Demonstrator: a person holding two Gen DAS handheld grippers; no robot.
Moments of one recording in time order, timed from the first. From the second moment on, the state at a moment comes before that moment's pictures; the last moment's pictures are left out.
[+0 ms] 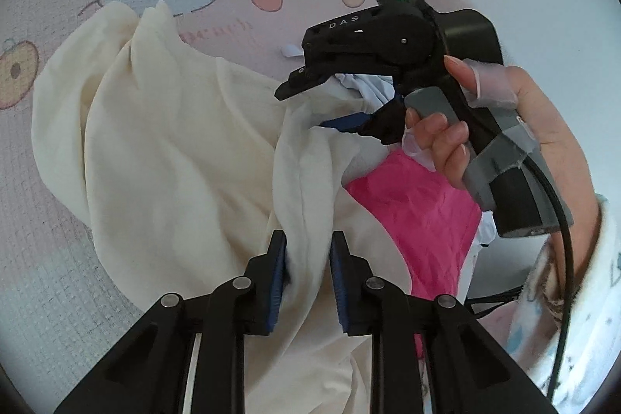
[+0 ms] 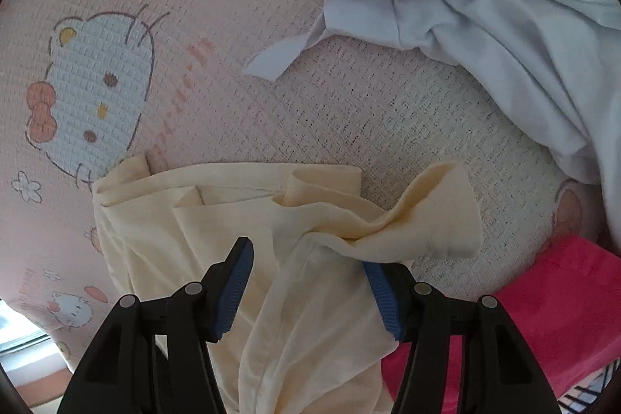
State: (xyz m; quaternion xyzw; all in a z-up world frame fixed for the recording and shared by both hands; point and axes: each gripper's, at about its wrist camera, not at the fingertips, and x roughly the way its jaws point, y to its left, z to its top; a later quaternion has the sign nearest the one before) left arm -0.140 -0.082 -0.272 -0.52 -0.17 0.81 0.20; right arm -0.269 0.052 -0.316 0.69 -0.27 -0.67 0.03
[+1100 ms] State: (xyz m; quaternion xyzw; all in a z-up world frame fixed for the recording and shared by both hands) left arm -0.103 -0.094 -0.207 -0.45 -0.16 0.86 0.15; right arm -0.178 0.042 -0.174 0.45 -0.28 -0.83 0.19
